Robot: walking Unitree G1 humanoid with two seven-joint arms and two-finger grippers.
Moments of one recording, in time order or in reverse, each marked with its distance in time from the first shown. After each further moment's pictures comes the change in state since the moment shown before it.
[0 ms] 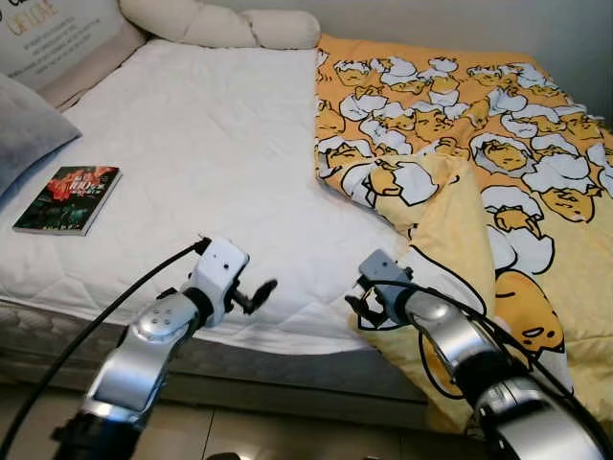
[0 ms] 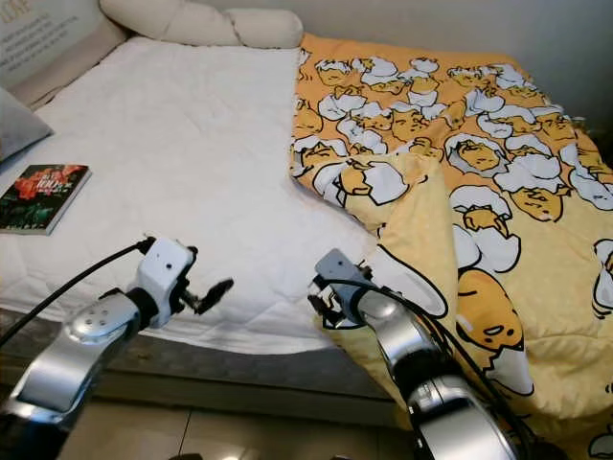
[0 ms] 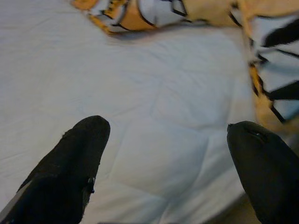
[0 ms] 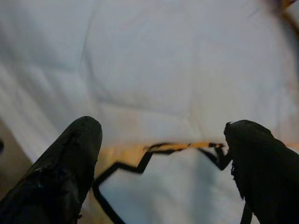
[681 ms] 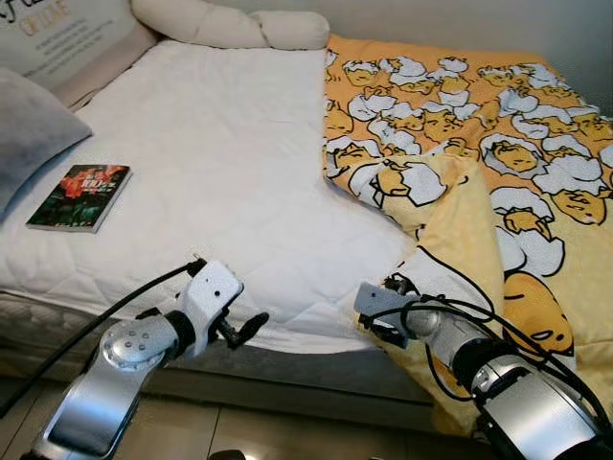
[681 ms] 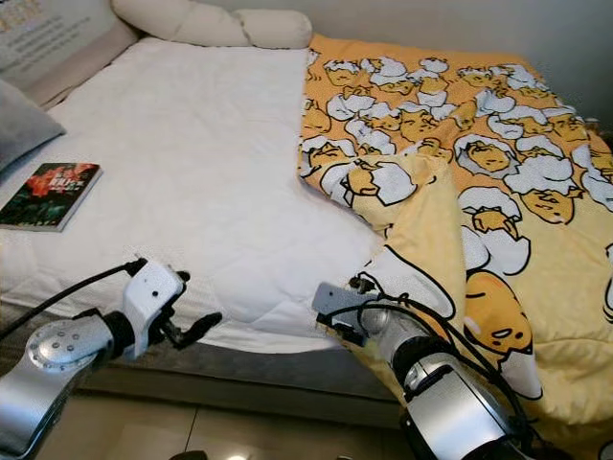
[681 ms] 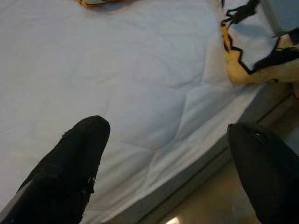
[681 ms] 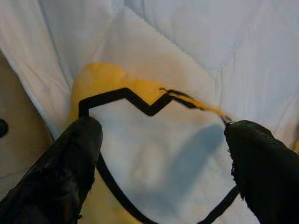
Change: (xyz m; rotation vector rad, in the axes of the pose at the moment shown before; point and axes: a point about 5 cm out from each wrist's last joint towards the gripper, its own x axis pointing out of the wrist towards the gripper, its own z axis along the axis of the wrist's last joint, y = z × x) left arm -0.035 -0.014 0.000 0.051 0.092 -0.093; right arm 0.004 0.002 -0.025 -0.475 0.223 0.010
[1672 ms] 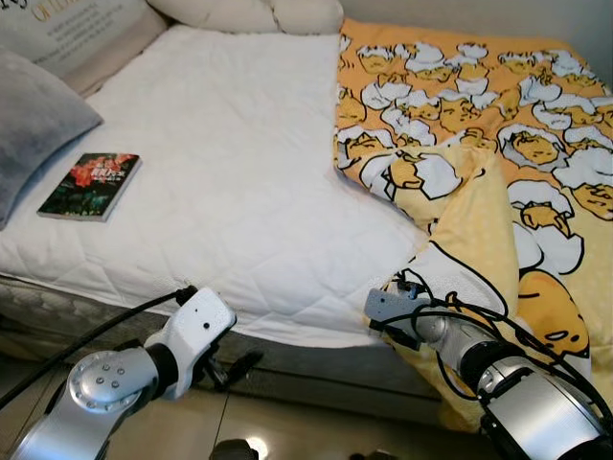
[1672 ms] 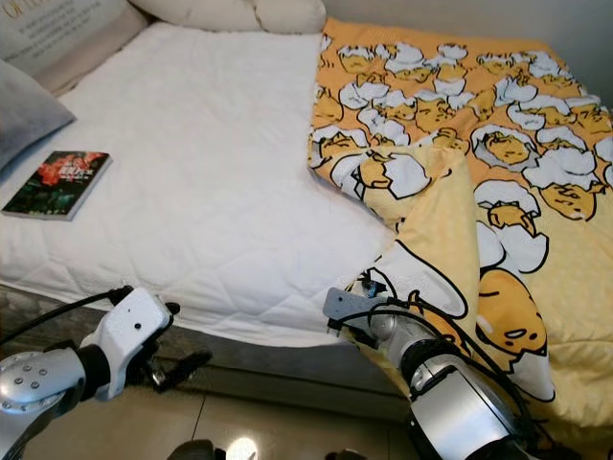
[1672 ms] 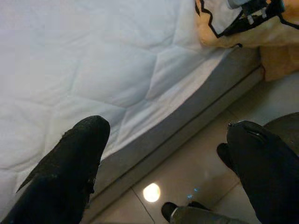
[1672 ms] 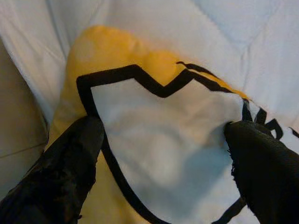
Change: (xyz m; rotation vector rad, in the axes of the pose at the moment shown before) left arm -0.038 -0.025 -0.001 -0.026 0.089 -0.072; right arm -0.002 0.000 -0.018 -0.039 0.069 -0.046
